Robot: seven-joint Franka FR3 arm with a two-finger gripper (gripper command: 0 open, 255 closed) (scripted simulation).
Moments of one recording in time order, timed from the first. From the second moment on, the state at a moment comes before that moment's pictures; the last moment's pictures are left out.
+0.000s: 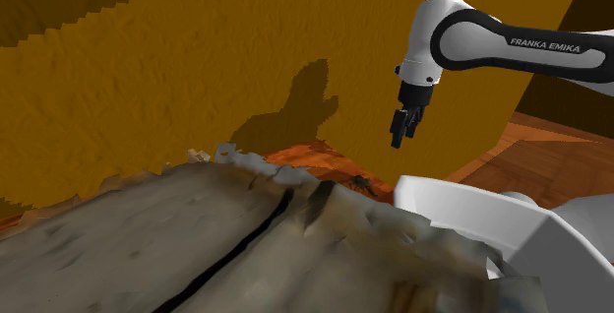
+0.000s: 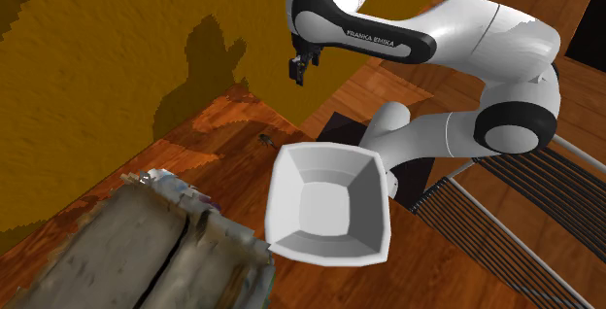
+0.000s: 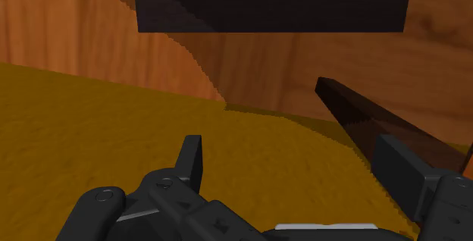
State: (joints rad) arm 0.01 -0.82 -0.05 -2.39 -0.07 1.52 -0.02
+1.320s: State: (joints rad) arm 0.15 -0.70 0.25 -2.23 0.33 1.48 0.35
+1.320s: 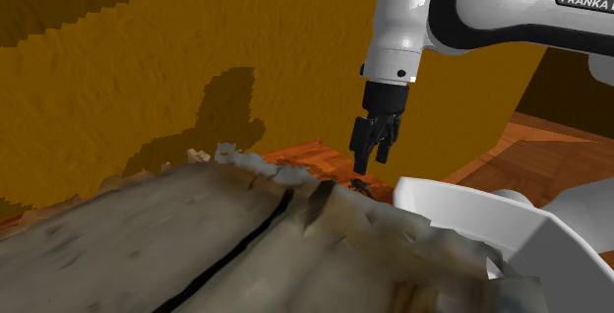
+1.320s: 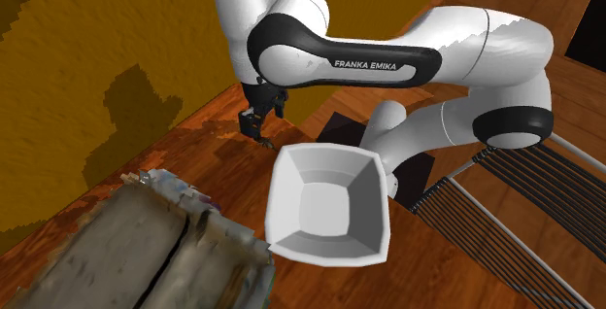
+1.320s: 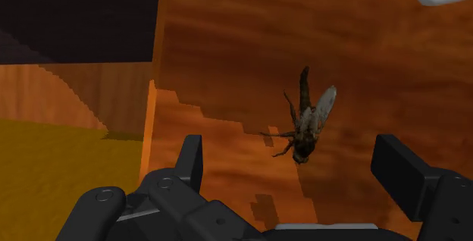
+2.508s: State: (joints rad) arm 0.17 -0.72 0.29 -2.33 0.37 1.57 0.37
